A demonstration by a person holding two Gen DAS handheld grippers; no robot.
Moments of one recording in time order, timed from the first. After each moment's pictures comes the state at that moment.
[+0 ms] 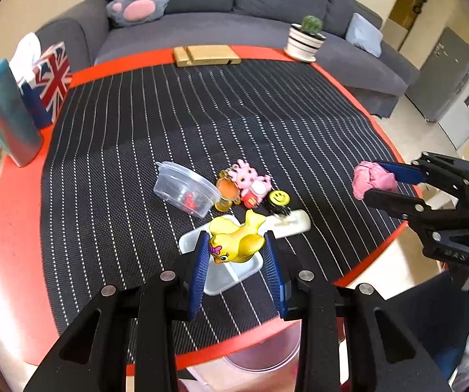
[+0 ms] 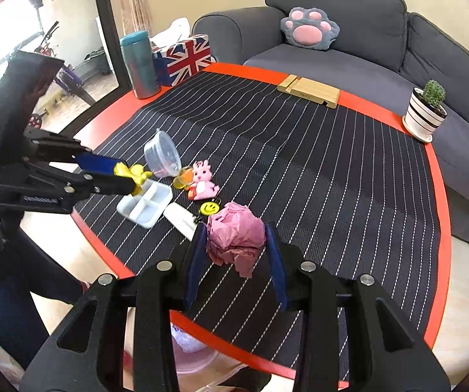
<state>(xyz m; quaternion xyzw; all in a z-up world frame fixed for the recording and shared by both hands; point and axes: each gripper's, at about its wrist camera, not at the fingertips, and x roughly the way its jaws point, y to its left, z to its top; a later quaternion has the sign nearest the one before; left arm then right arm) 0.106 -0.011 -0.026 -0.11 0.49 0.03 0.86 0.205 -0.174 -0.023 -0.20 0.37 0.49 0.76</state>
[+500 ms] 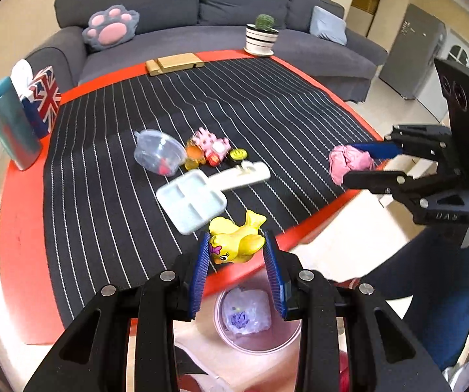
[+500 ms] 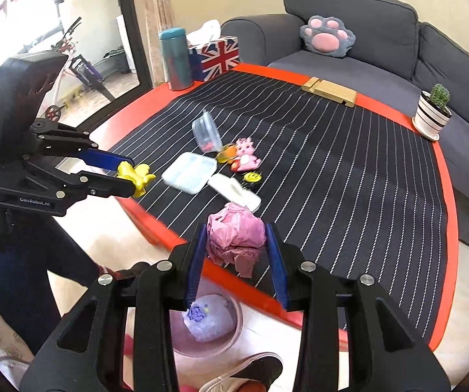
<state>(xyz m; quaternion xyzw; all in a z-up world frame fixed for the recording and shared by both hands) 0.041 -0.051 -0.025 -0.06 0.47 -0.01 0.88 0.150 -0.203 -0.025 -0.20 0.36 0.53 0.74</state>
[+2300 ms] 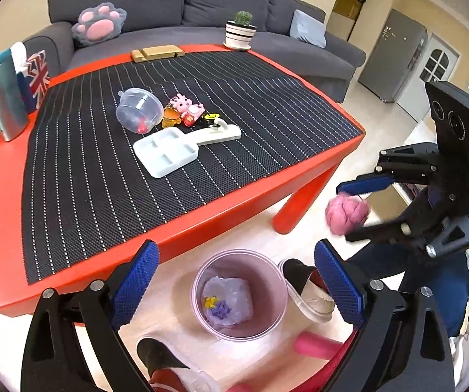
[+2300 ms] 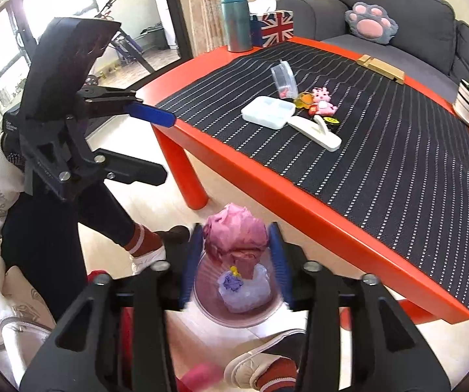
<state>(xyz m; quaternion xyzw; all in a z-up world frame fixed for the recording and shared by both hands) -0.005 -0.063 -0.054 -0.08 0.45 -0.05 0.89 0.081 -0.221 -0.058 -0.22 0.38 0.58 0.68</state>
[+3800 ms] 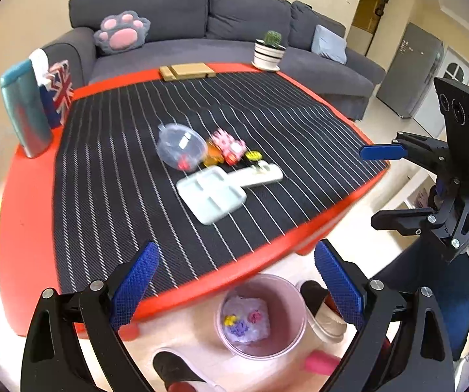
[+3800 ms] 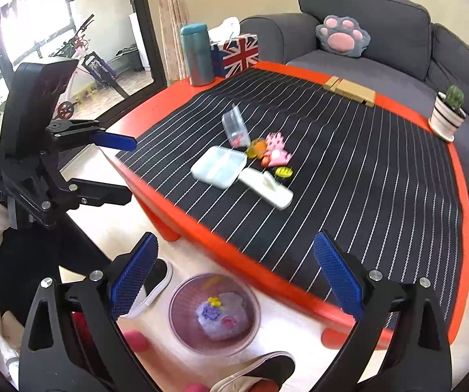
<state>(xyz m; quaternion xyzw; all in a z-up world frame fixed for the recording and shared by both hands) 0.020 -0.022 -0.027 -0.08 0.43 -0.01 0.90 0.138 -0.190 -0.020 -0.20 0.36 0.54 0.73</state>
